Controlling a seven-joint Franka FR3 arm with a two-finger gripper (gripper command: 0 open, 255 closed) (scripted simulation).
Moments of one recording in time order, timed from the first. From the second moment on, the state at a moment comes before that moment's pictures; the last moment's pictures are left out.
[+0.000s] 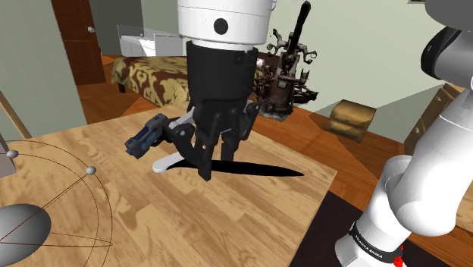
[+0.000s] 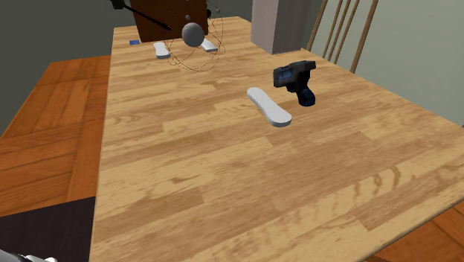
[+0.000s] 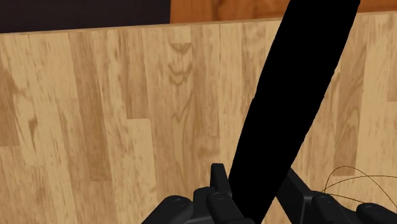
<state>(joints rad) 0.29 -0.07 0.75 -1.63 0.02 1.55 1.02</state>
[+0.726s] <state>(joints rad) 0.28 -0.10 0.75 -1.80 0.04 1.70 1.00</state>
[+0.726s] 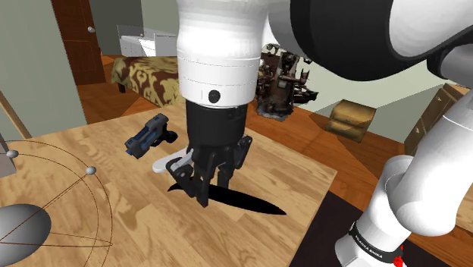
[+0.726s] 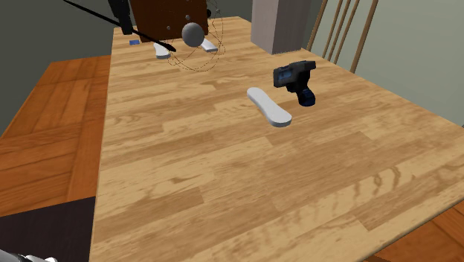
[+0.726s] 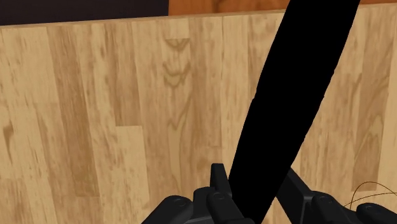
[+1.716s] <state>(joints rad) 0.29 -0.09 0.76 -1.99 0.04 1.90 1.01</state>
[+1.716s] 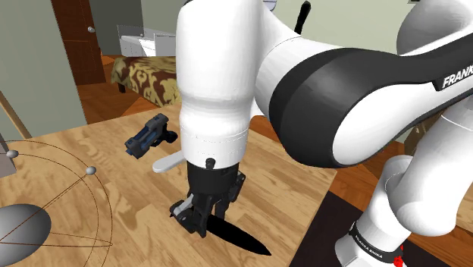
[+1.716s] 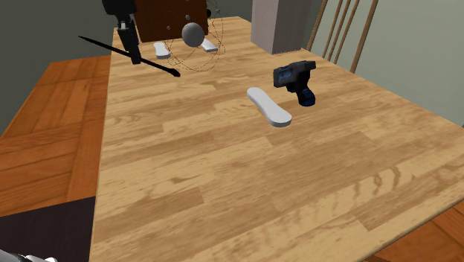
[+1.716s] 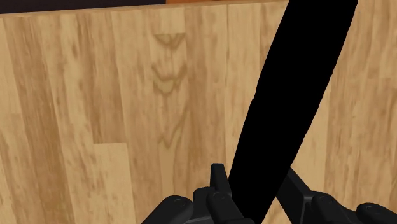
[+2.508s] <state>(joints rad) 0.29 -0.03 0.77 -2.11 0.00 2.06 1.04</state>
